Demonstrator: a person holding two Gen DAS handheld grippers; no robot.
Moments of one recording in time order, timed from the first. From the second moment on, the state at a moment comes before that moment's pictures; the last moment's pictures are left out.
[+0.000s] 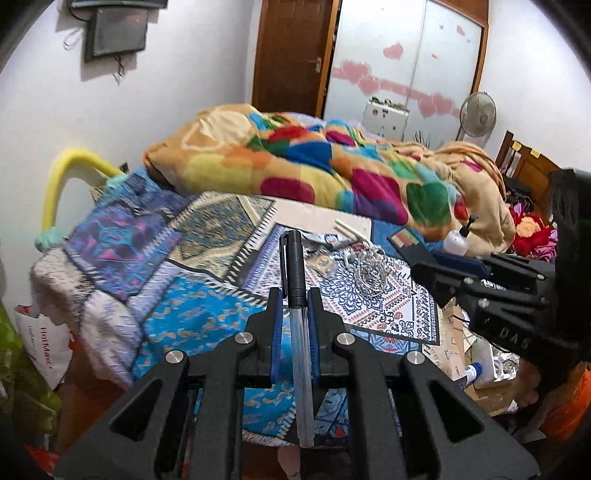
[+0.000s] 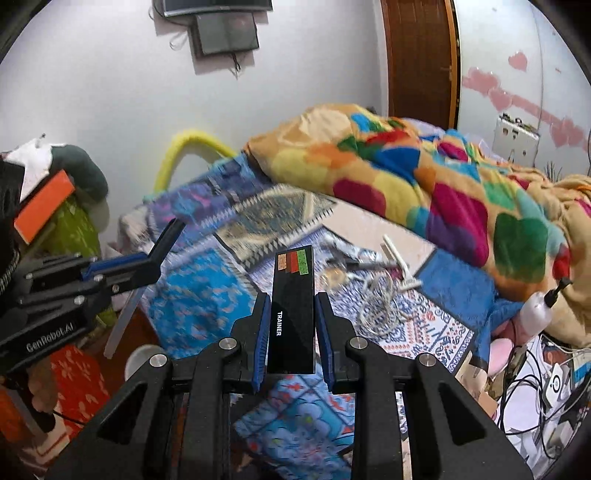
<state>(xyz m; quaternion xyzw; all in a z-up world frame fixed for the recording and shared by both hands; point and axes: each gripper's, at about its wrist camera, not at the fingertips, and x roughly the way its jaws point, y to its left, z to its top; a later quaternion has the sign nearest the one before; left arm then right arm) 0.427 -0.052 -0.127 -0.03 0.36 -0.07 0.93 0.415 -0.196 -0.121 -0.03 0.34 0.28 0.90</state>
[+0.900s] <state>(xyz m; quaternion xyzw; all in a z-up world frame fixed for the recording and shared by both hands) 0.254 0.120 -0.136 -0.09 0.36 0.09 0.93 0.315 -0.043 -0.113 -0.08 0.35 0.40 0.84</state>
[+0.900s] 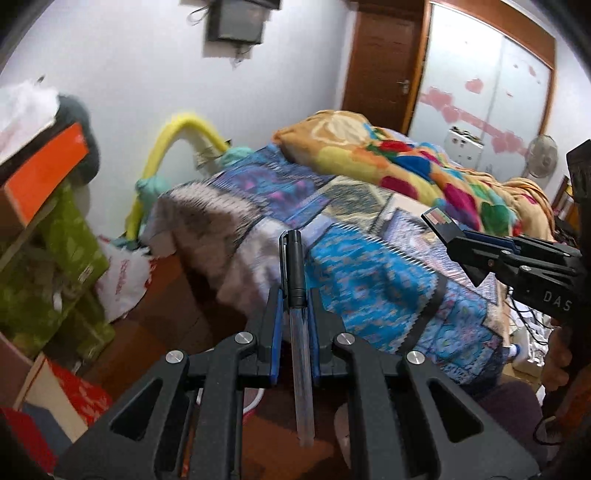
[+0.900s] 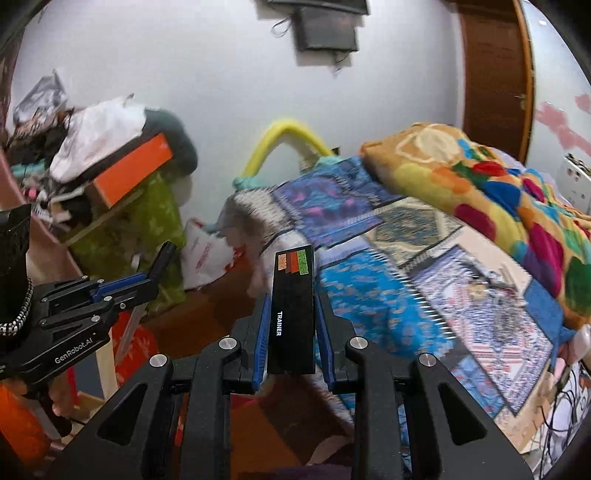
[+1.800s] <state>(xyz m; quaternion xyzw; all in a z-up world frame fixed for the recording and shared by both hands) 0.261 0.256 -0.338 -0.22 0.52 0.17 0.81 0.329 0.137 -0.265 -0.15 0.51 0.47 0.71</state>
